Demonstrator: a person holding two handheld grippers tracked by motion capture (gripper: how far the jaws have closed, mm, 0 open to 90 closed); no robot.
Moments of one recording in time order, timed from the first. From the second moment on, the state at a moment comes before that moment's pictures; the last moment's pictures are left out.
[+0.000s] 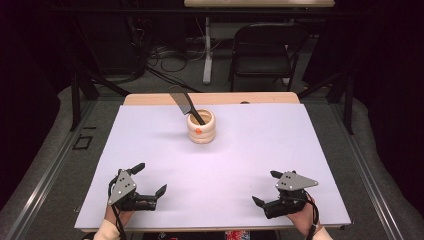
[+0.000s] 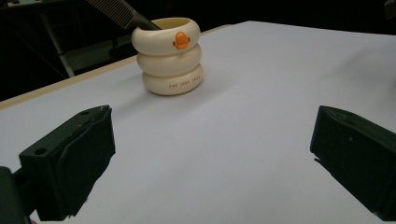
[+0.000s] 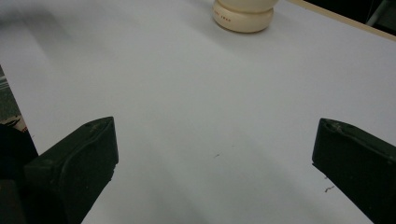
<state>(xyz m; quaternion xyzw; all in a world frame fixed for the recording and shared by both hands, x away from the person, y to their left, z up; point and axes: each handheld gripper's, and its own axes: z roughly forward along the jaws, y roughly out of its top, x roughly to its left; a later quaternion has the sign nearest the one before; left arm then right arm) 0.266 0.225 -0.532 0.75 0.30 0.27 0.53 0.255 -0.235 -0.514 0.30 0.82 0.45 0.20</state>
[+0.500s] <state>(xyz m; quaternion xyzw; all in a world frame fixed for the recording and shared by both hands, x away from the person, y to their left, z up) 0.264 0.225 -0.533 0.75 0.30 0.27 0.53 0.245 -0.261 -0.518 0.32 0.80 0.46 0.22</state>
